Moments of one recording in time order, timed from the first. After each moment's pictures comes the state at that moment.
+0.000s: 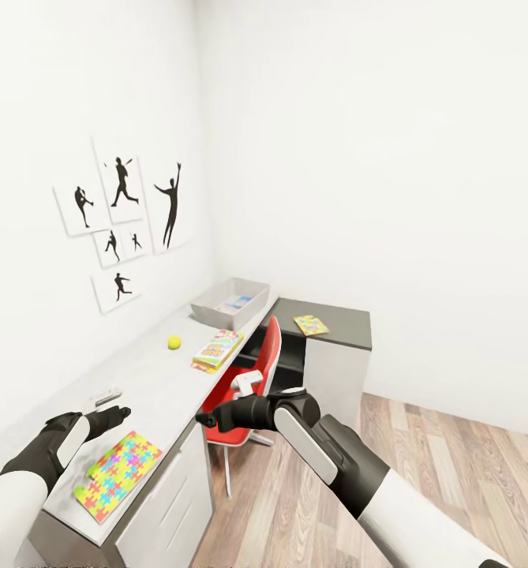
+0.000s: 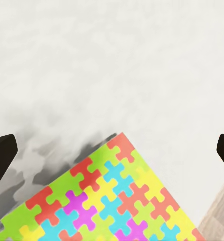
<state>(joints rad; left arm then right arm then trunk) -0.74 0.28 0.11 -0.50 0.37 0.44 0.02 -0.71 0.09 0.73 -1.14 -0.74 0.72 0.04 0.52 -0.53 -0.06</state>
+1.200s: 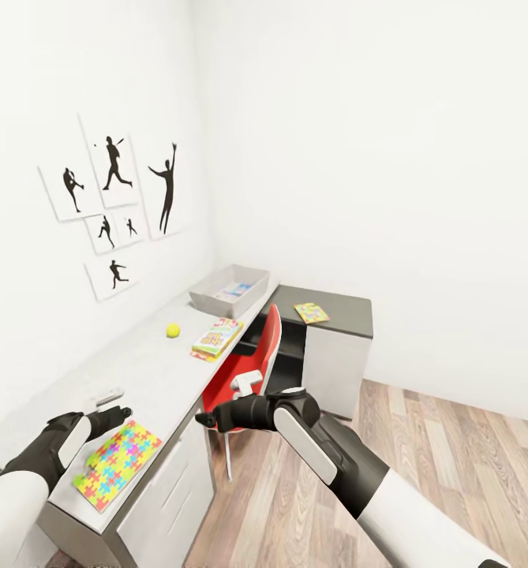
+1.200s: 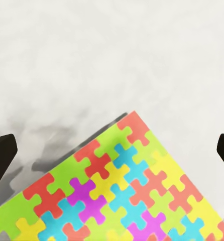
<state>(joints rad) -0.74 0.28 0.10 -0.50 0.37 0.44 0.02 -0.71 0.09 0.73 -1.14 -0.74 0.72 0.03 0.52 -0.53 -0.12</state>
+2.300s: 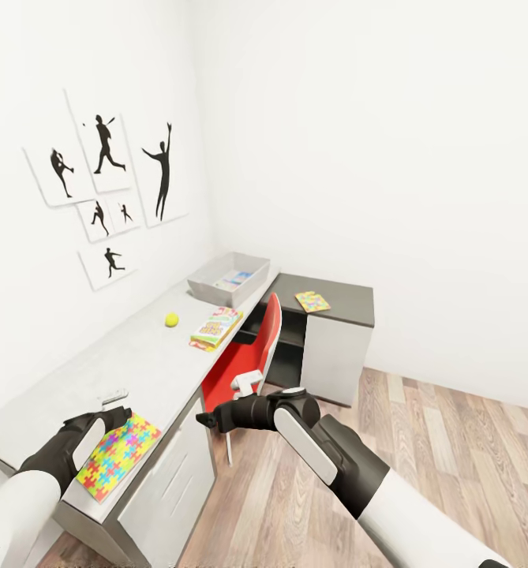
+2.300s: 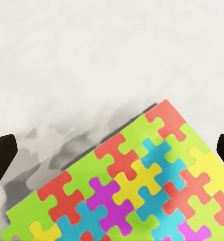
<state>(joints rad) -0.74 0.25 0.01 -0.50 0.37 0.34 0.18 -0.71 0.09 0.73 -1.14 -0.73 0.72 0.03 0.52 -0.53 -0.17</state>
